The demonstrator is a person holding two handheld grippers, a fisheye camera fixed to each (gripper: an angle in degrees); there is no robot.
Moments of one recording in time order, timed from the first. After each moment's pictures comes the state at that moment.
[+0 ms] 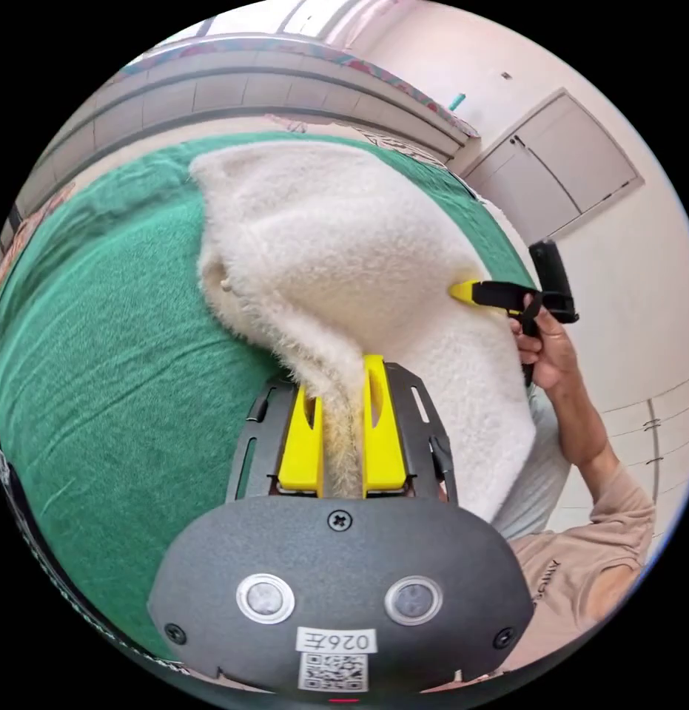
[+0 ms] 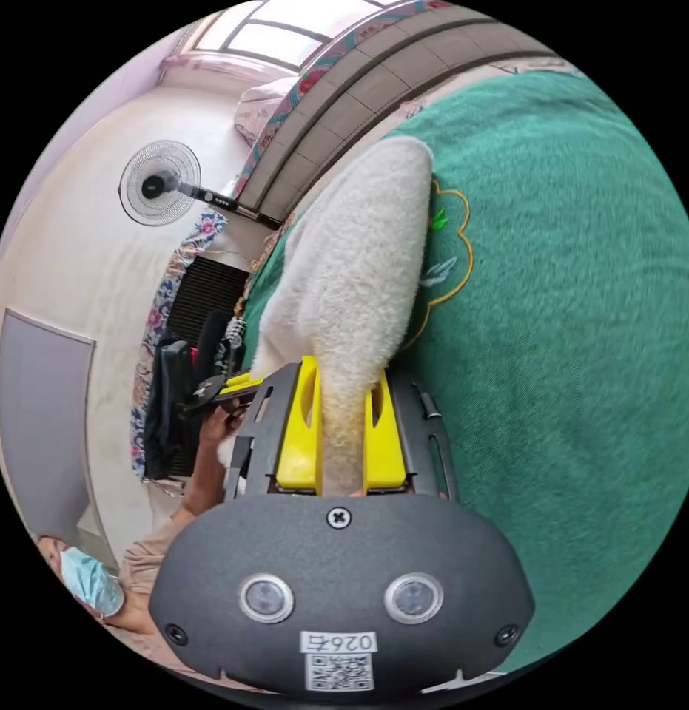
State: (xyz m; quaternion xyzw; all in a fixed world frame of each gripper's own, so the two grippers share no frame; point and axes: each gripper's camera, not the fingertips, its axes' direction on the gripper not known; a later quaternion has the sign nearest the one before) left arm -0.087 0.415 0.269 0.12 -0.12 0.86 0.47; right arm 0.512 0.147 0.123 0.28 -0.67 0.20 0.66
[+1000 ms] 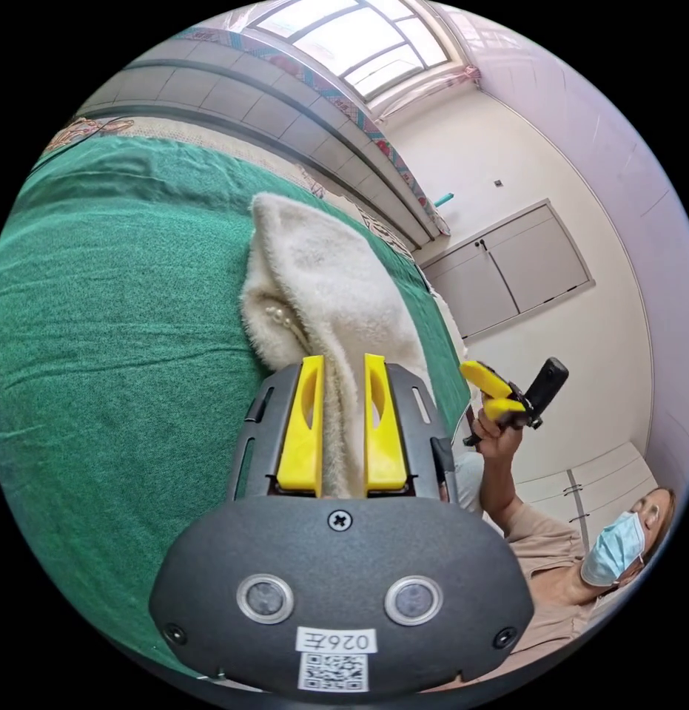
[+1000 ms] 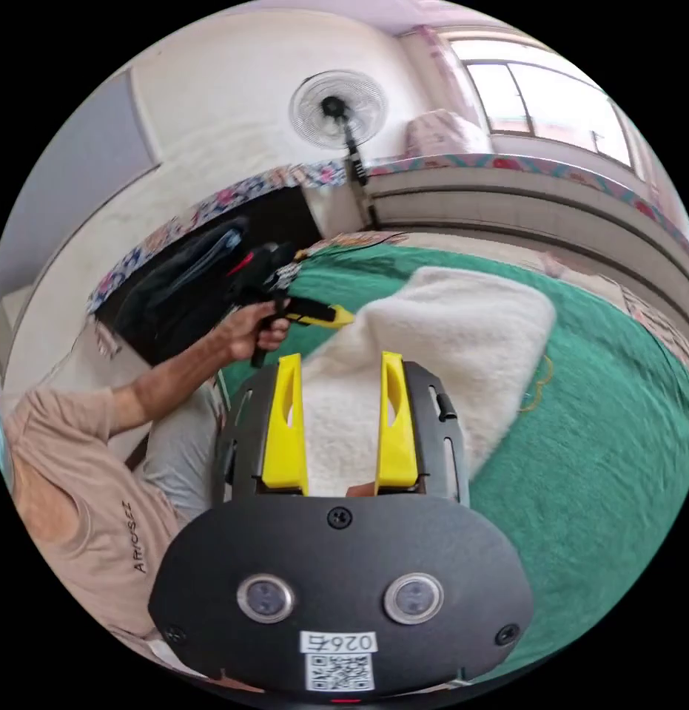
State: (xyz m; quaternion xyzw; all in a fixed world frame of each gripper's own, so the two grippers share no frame) left arm -0.090 0.287 0.148 0.02 0.08 0.81 0.58; right arm 0.202 0.345 -0.046 0.49 -0.47 0.00 0.73
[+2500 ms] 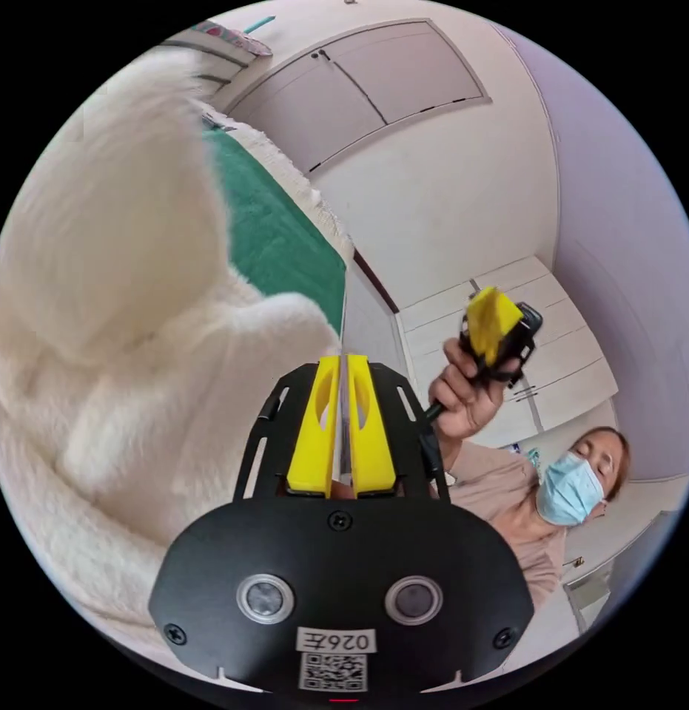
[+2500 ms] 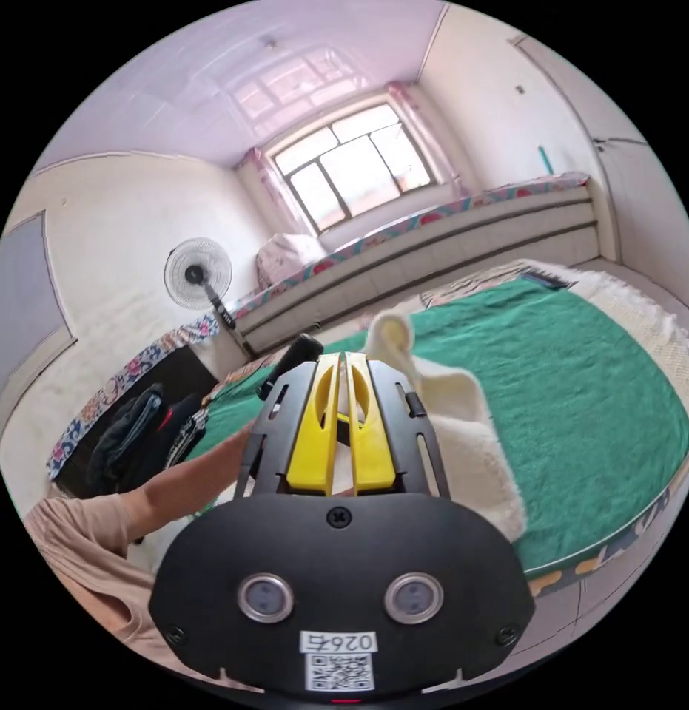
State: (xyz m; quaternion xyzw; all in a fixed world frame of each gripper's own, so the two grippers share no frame) left arm -0.091 0.548 0.449 -0.37 -0.04 0.87 0.32; right arm 0.368 0.560 -0.075 0.52 -0.43 0.38 0.64
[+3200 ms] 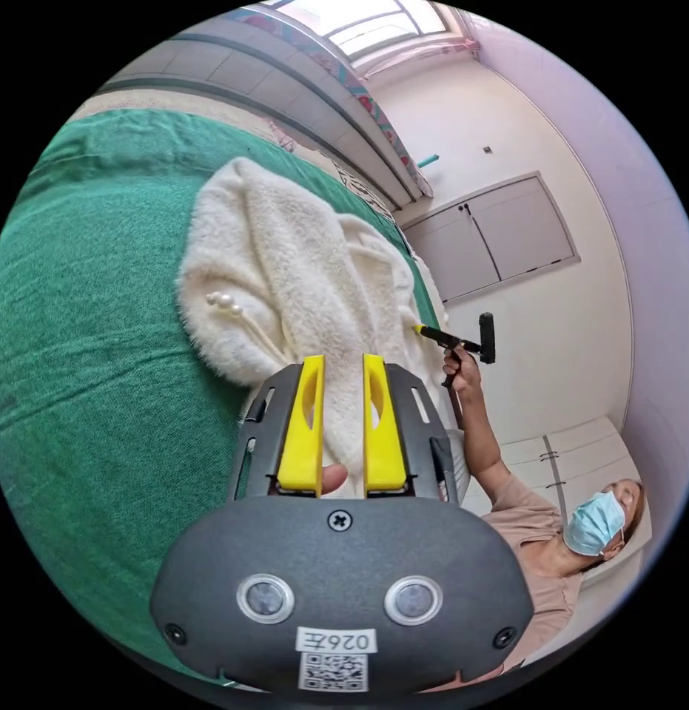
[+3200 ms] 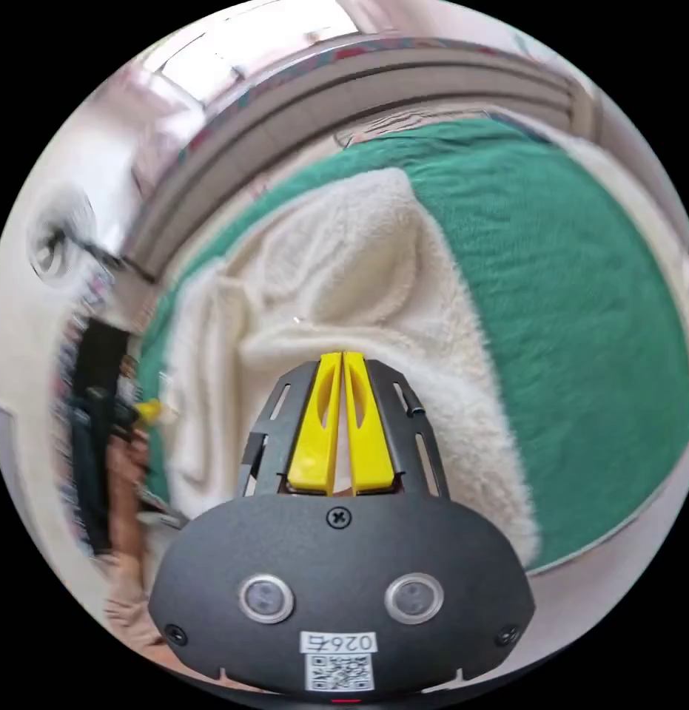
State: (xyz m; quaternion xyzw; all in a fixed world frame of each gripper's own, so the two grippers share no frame) left arm -0.091 0.327 0.248 -0.07 0.03 0.83 0.55; right arm 0.519 0.414 -0.025 0.22 -0.52 0.39 0.73
